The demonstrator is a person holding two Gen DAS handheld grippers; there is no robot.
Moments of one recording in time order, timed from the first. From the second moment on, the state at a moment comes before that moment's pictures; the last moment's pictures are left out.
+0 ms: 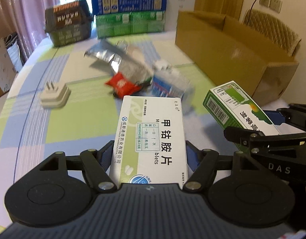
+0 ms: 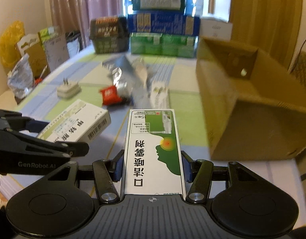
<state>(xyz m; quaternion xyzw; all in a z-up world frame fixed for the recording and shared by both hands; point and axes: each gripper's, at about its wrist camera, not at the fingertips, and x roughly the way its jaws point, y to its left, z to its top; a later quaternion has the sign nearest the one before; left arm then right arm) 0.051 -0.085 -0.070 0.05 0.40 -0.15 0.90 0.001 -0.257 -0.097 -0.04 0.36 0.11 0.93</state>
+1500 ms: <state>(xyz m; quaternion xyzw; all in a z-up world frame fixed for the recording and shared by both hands) 0.178 -0.304 -0.017 0.02 0.37 -0.27 0.89 0.123 -0.473 -0.031 0.03 0.36 -0.02 0.93</state>
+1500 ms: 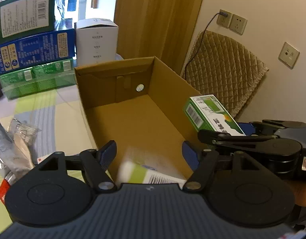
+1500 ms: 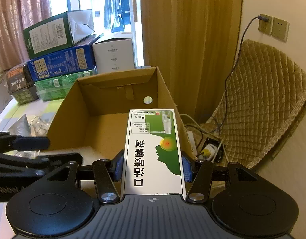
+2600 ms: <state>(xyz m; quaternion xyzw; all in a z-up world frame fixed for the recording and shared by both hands) 0.133 -0.214 0.007 0.02 0.34 -0.22 0.91 0.079 -0.429 0.006 0.06 0.33 0.02 0.94</state>
